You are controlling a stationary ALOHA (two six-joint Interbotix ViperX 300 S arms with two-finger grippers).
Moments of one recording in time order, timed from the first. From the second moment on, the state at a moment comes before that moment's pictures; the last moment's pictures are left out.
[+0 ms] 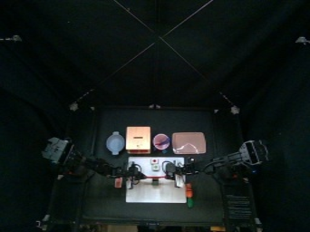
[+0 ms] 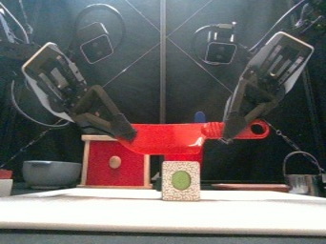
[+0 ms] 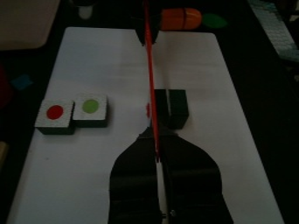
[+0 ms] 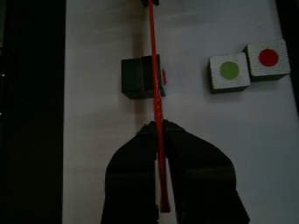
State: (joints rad) left arm -0.28 0.07 0.92 -0.42 -0.53 0.19; right arm 0.18 -0.11 0.82 0.22 0.04 0.04
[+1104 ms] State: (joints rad) left arm -0.31 0.29 0.86 -0.56 -0.53 0.19; right arm 0.19 0.07 0.80 0.27 0.04 0.04
